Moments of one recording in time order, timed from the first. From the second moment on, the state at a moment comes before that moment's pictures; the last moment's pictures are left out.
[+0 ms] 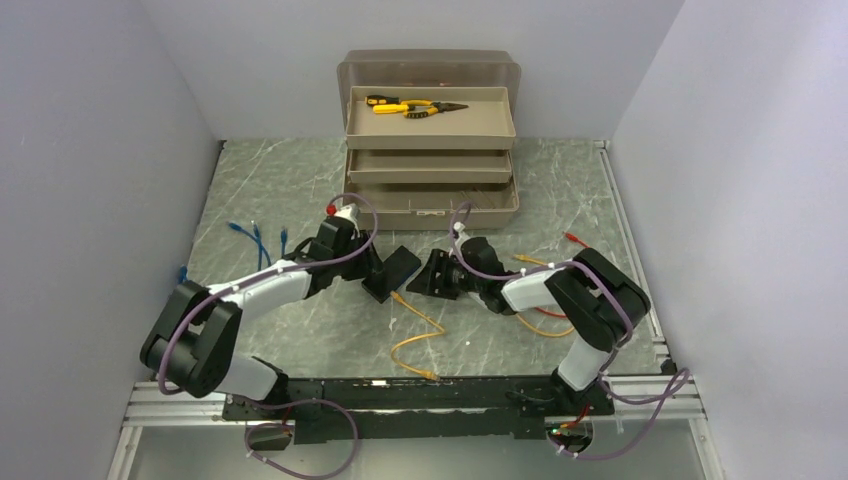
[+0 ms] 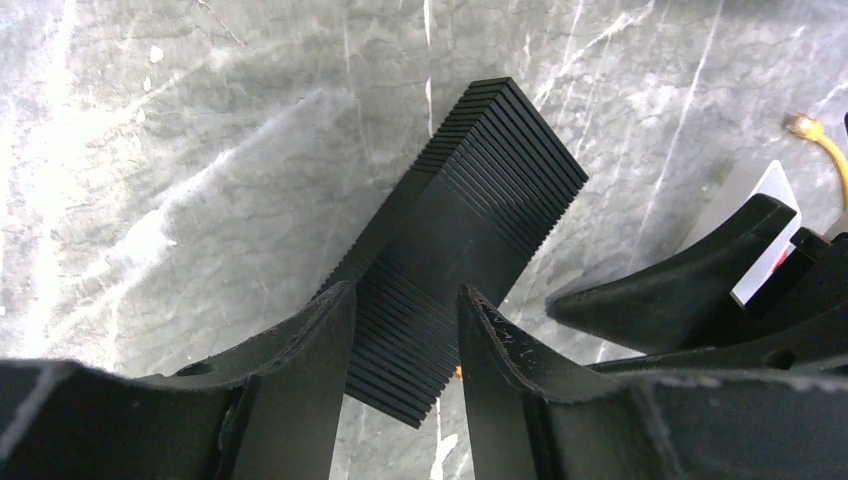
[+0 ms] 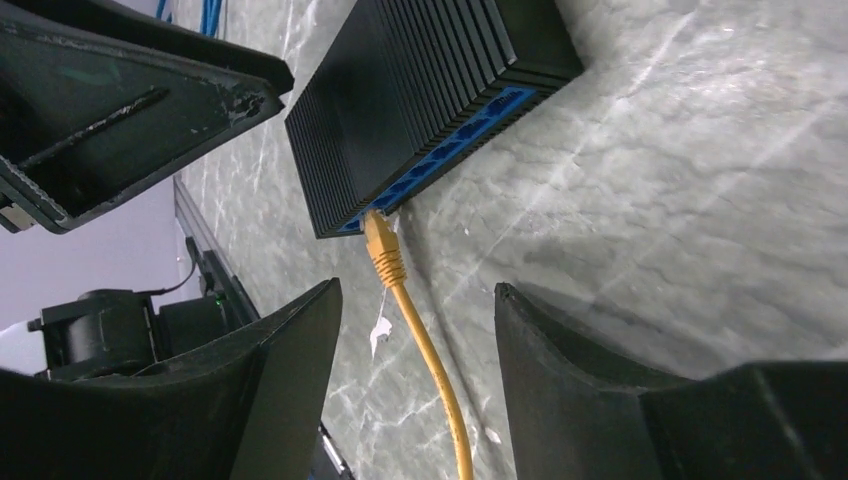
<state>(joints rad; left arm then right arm) -0.50 1.40 0.67 -0.02 0.07 -0.66 0.67 1.67 0.55 0.57 -0.39 0.87</state>
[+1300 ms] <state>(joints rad) -0.65 1.44 0.52 0.22 0.04 -0.74 0.75 1.64 0.48 0.58 -0.35 0.93</state>
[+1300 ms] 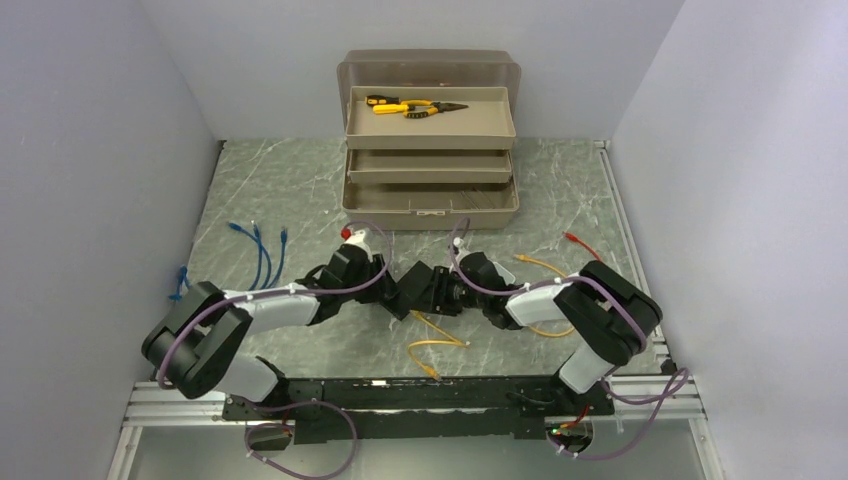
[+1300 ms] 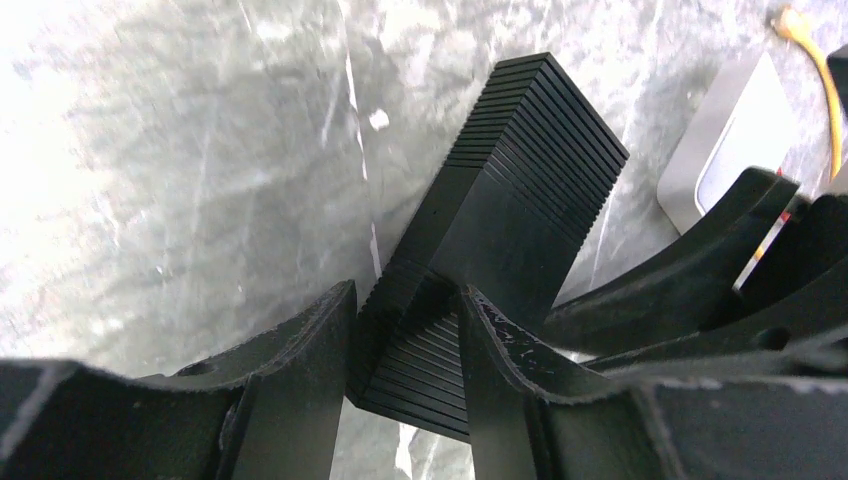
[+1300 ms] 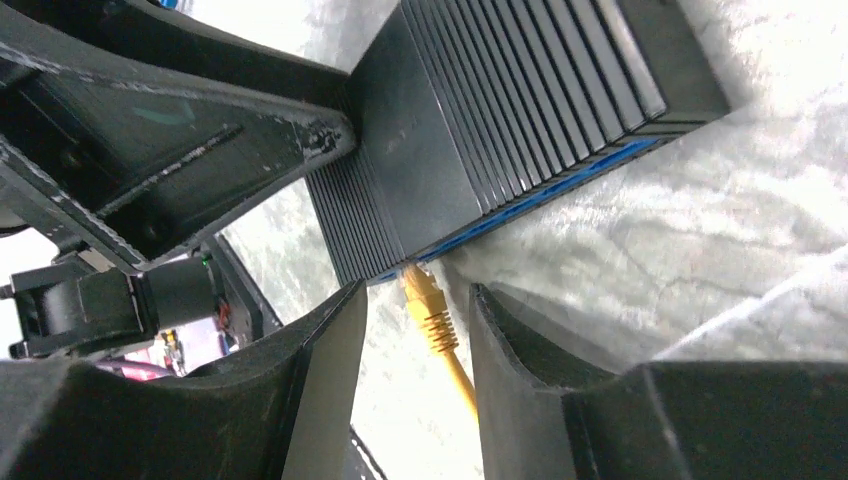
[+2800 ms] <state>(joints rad) -0.80 1.39 0.53 0.22 0.01 -0.76 0.75 1.60 0.48 0.42 -0.51 0.88</state>
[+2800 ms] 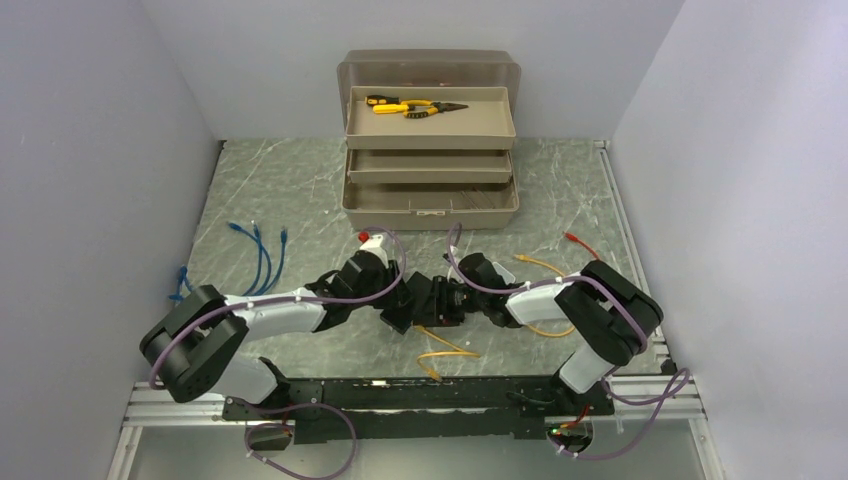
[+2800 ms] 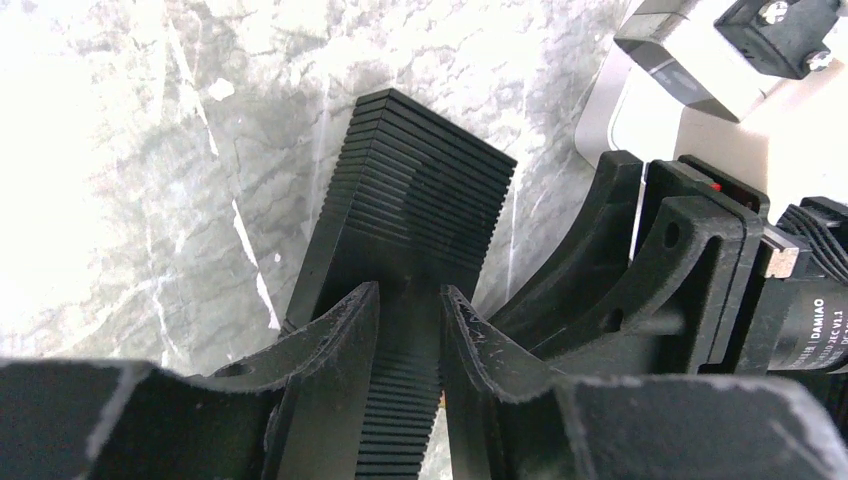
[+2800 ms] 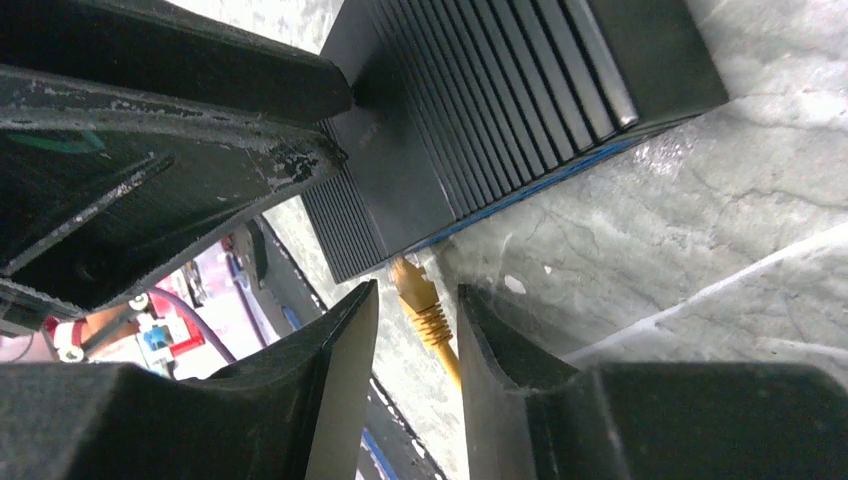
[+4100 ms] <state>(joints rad) -0.82 1.46 0.48 0.43 0.00 -0.81 0.72 1.75 0.48 0.65 -0.59 1.04</state>
